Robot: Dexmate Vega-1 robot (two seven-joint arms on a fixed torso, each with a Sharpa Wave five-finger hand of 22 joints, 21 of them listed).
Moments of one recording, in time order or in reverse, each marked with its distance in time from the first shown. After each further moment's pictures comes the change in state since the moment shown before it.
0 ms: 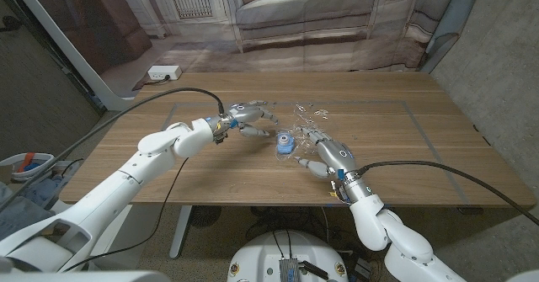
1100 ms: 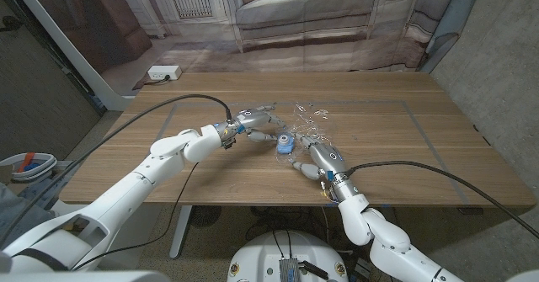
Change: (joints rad) left arm -0.046 -0.059 0.056 0.130 0.024 -0.054 0.060; left_hand 0.016 0.008 0.011 -0.017 0.000 -0.050 -0.008 -0.024 0.000 -0.039 0.006 -0.001 -0.034 -0.029 0.003 -0.002 0.003 -0.006 0.017 -0.005 0.000; right arm 0.135 0.036 -0.113 0.171 0.048 -0.016 -0.076; right_hand 0.009 -0.023 -0.022 0.038 0.008 0.057 -0.023 0.020 0.005 0.094 -0.026 0.024 0.000 0.108 -0.001 0.019 0.005 0.102 -0.069 0.018 0.003
